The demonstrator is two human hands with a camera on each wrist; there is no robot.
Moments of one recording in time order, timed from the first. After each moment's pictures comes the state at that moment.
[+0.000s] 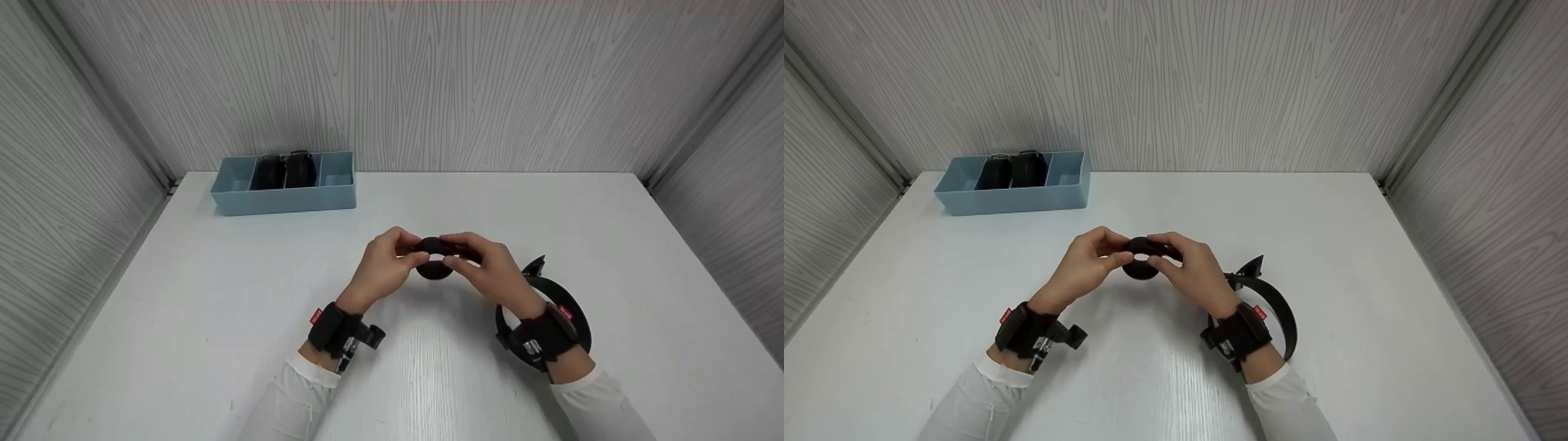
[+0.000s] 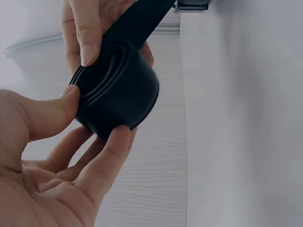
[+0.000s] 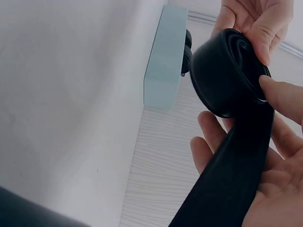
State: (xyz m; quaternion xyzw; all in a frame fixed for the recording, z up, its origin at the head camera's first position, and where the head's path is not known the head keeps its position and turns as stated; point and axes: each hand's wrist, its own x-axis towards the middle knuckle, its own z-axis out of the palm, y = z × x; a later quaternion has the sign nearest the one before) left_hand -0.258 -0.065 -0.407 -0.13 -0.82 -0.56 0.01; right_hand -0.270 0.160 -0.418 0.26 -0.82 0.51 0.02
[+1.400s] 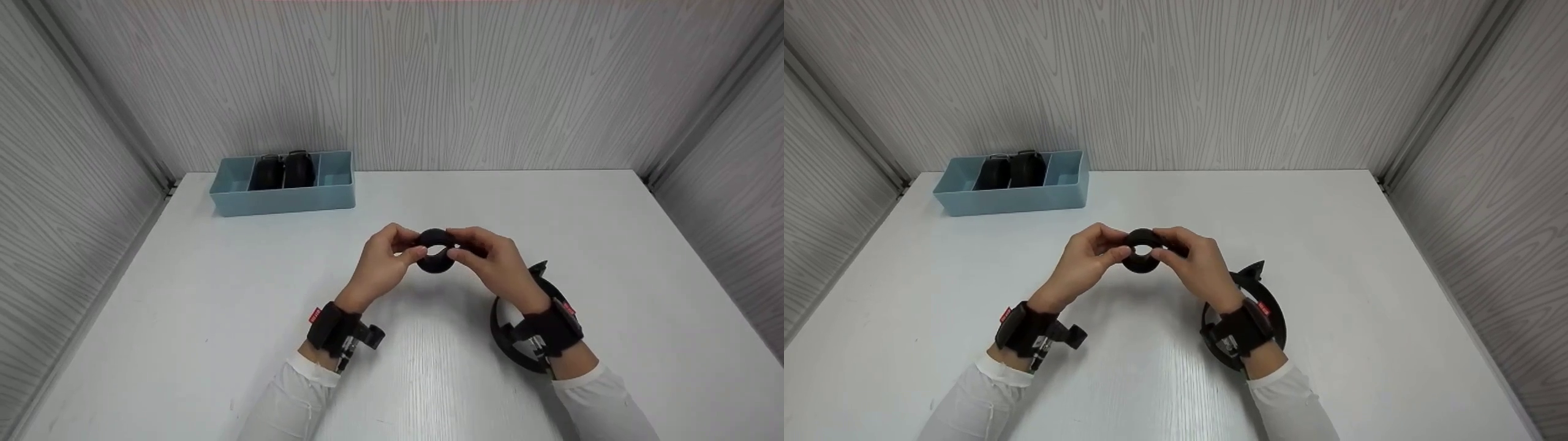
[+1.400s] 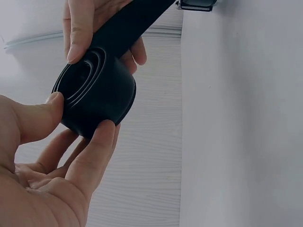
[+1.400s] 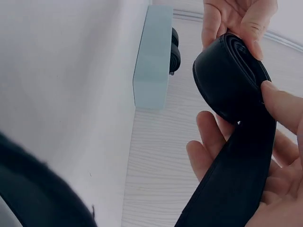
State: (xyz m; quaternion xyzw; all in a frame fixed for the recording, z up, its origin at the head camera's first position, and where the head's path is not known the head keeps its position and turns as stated) left_hand -0.261 -0.065 -0.410 -0.14 -0.79 -0.60 0.03; right_hand -0.273 0.167 -0.414 0.23 -0.81 0.53 0.03
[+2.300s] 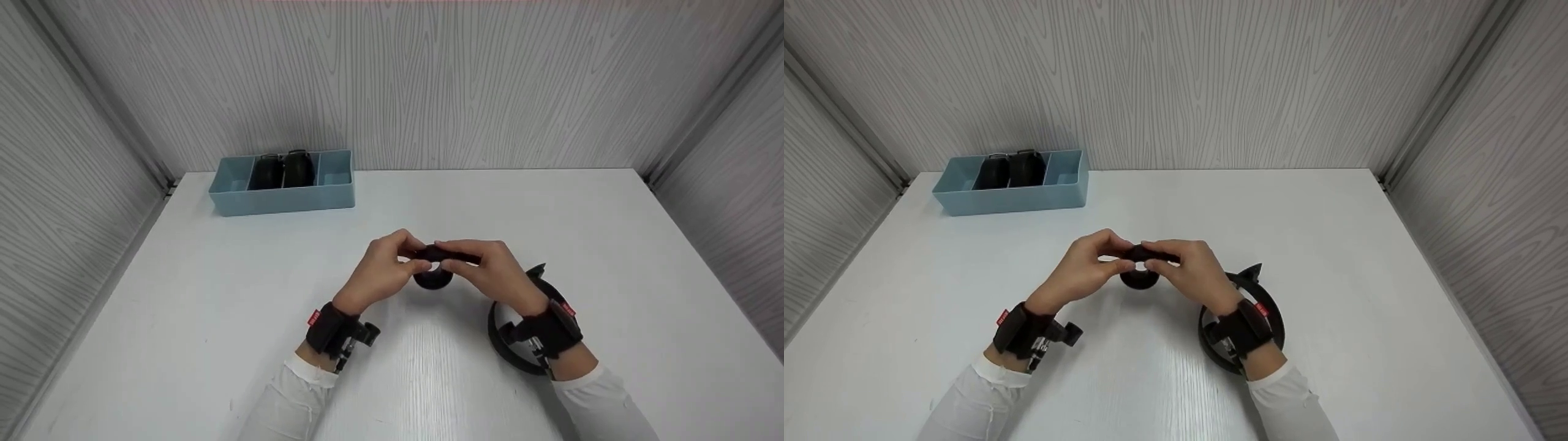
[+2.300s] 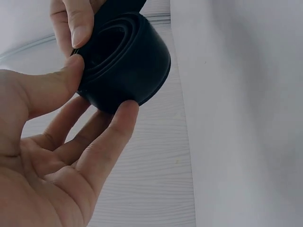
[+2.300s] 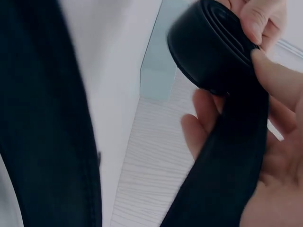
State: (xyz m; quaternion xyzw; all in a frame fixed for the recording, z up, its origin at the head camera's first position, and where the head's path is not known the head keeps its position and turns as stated) left_hand -0.257 -0.069 -0.407 -0.19 -0.83 -0.52 -0.01; right_hand -0.271 0.165 -0.414 0.30 -0.83 0.47 0.01
